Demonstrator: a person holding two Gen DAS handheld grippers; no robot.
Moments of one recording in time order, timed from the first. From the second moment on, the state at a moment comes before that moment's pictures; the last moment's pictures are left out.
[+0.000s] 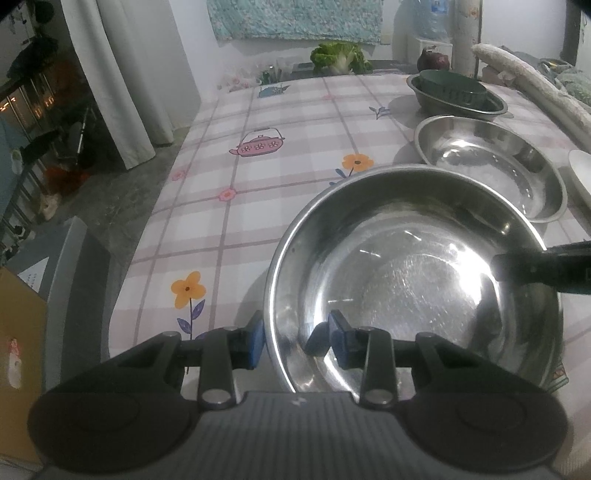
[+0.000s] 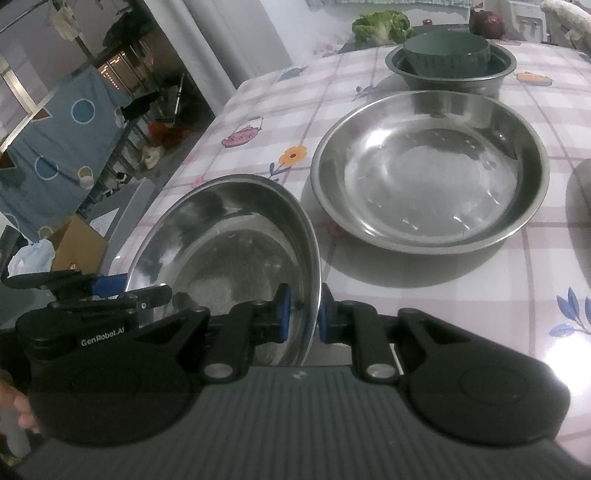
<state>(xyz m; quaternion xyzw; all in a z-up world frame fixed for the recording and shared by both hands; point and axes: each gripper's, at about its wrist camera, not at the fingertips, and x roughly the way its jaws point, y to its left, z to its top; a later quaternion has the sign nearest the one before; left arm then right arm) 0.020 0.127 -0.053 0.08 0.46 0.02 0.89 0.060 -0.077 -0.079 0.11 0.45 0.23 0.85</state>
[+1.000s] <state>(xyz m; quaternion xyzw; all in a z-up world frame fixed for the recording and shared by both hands) 0.017 0.126 -0.064 0.08 0.47 0.01 0.88 0.061 -0.074 -0.090 0.11 0.47 0.22 0.85</state>
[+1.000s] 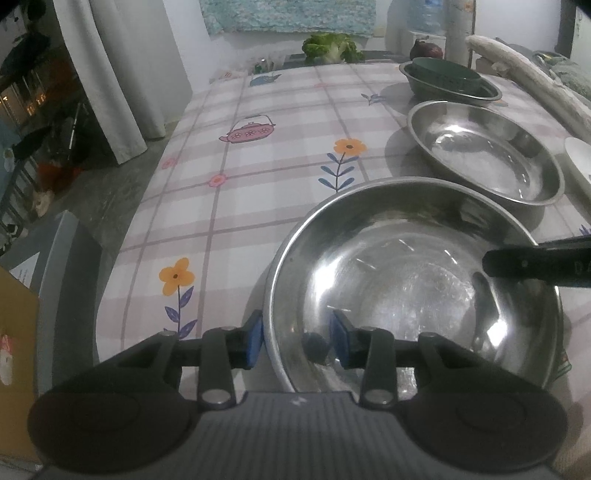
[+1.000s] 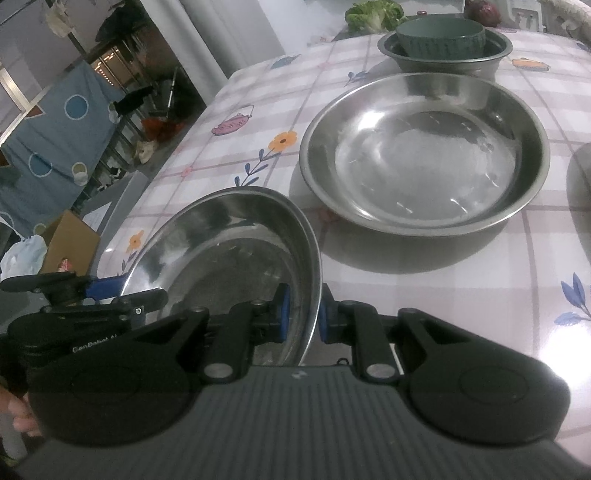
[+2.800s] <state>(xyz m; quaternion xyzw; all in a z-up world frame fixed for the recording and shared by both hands) 0.009 0.127 -0.033 0.08 0.43 0.03 0.90 0.054 -0.075 -0.062 0.11 0.44 0.24 0.86</state>
